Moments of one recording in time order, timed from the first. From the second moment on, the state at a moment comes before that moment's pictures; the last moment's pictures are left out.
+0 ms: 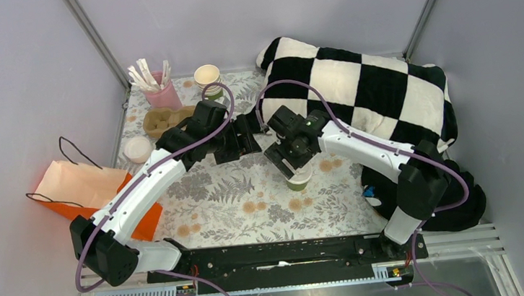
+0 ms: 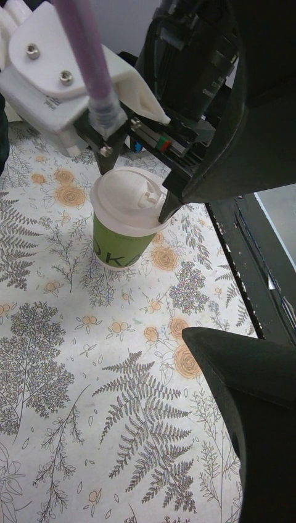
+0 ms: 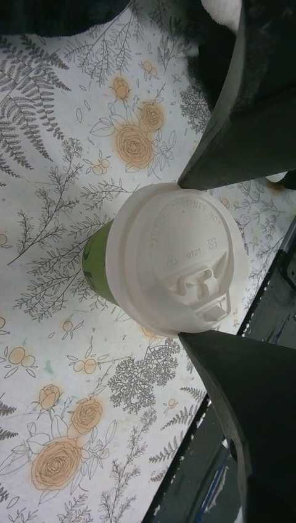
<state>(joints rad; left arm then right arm) -0.61 1.30 1.25 -0.78 0.13 -0.76 0.81 1.67 1.39 -0.96 0.06 0.11</state>
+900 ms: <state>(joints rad) -0.61 1.30 1.23 -0.77 0.13 -0.76 0.58 1.46 1.15 -0.81 0.27 0.24</state>
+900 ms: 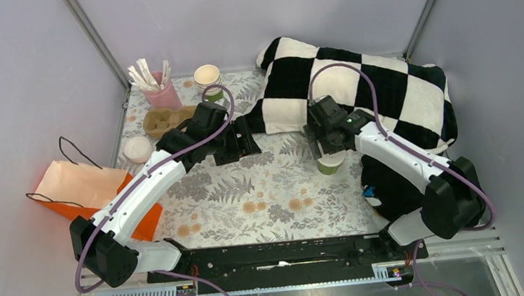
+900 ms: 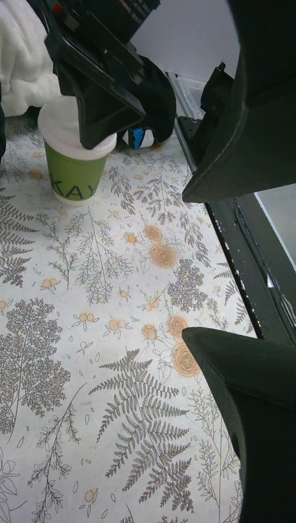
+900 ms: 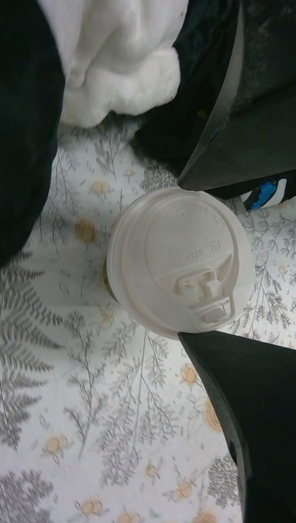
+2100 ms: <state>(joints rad) -0.61 1.38 1.40 -0.82 0.13 -0.74 0.52 1.38 1.31 -1.06 0.17 0.21</state>
